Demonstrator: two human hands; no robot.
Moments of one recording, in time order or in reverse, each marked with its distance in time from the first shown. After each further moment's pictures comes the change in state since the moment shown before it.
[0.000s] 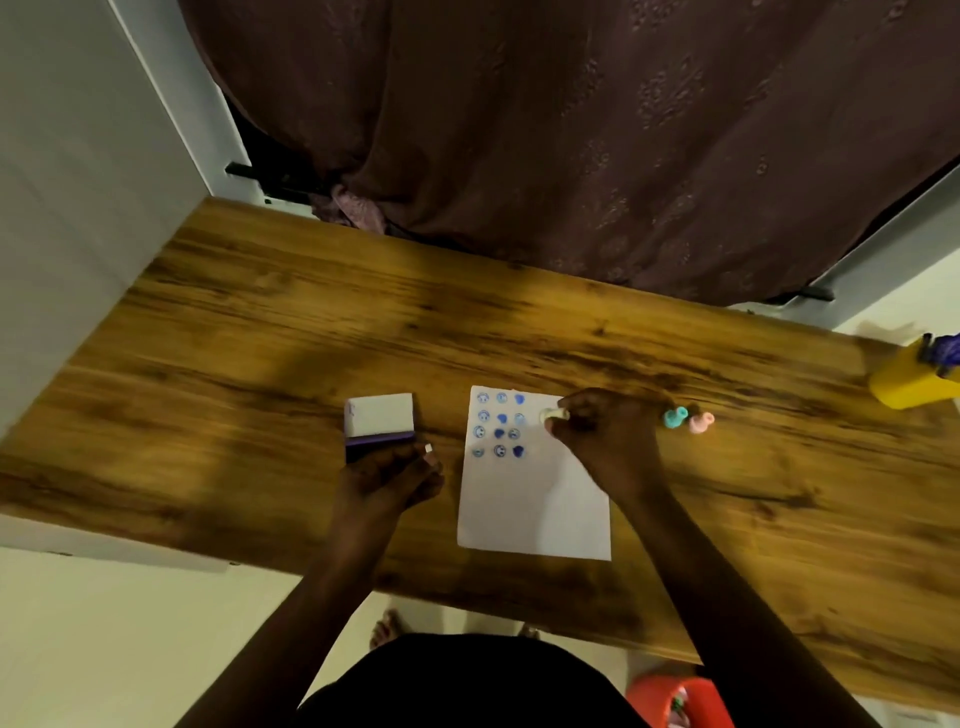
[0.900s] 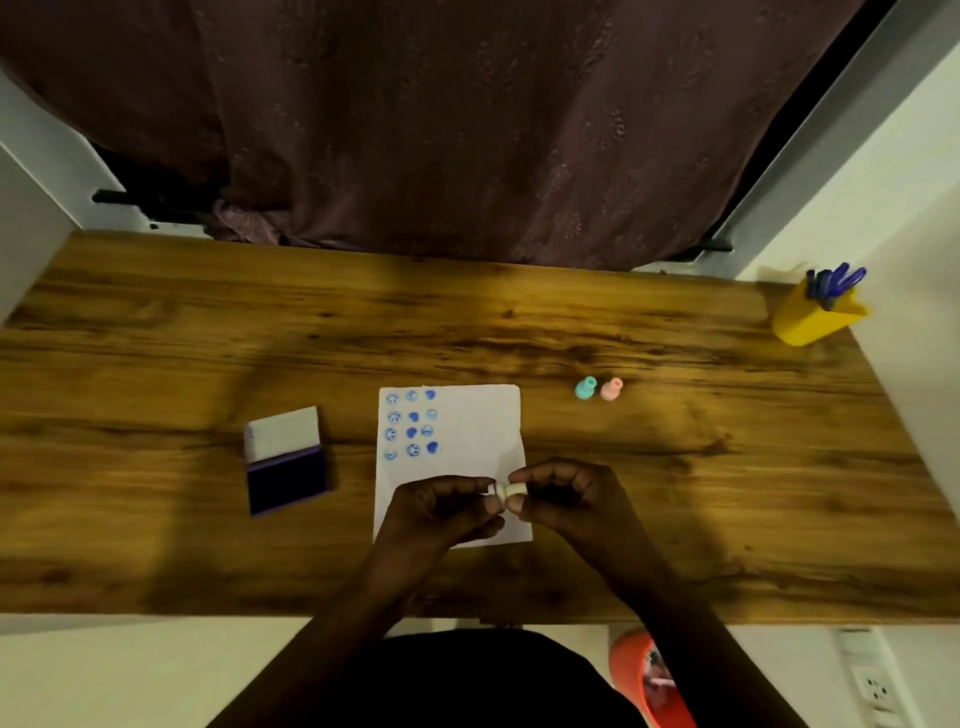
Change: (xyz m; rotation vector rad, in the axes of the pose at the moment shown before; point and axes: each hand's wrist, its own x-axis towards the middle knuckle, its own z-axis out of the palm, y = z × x) left_hand -0.030 -0.031 0.125 0.227 -0.377 -0.179; right_hand -0.085 0.062 -0.061 0.632 -0.274 0.185
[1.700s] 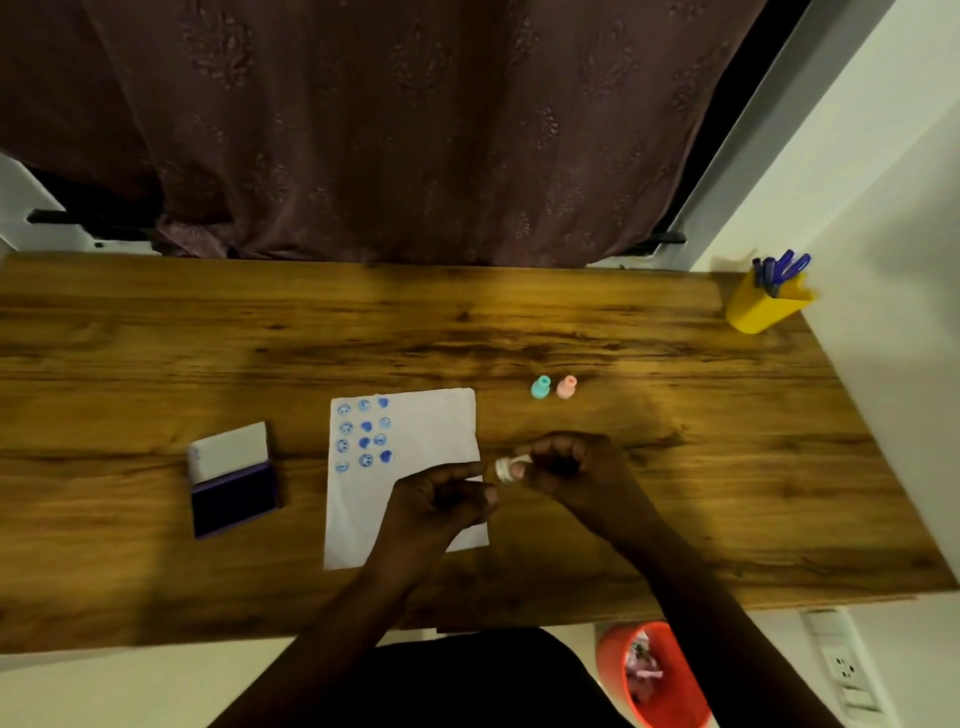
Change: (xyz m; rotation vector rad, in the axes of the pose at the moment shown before) left_hand 0.024 -0.005 0.053 0.100 0.033 0.054; right_hand 0.016 0.005 -0.067 -0.281 0.088 -0.068
